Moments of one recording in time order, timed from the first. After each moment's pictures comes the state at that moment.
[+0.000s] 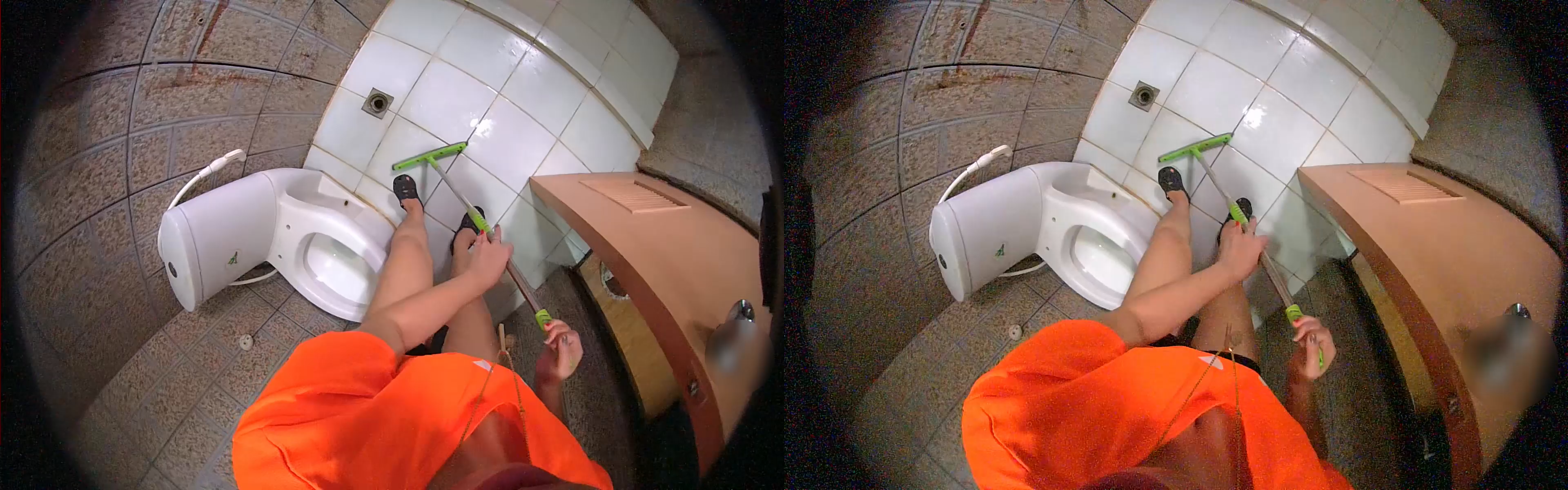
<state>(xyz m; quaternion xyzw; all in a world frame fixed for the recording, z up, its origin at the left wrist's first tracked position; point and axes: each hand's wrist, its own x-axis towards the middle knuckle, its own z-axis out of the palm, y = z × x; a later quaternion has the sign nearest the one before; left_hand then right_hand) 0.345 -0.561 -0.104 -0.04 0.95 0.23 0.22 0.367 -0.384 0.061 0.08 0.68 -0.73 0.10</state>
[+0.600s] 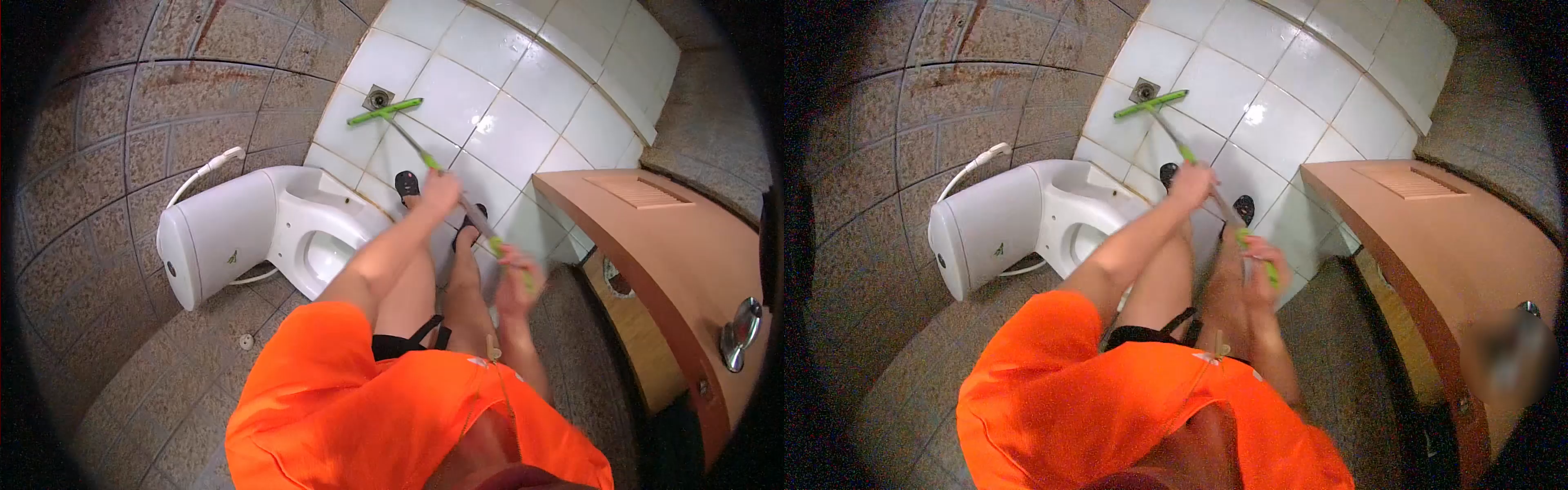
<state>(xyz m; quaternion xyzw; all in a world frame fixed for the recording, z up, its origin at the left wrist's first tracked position) 0.282 -0.703 -0.144 -0.04 0.93 0.18 0.32 0.335 -0.503 -0.020 0.06 0.65 -0.76 0.08</state>
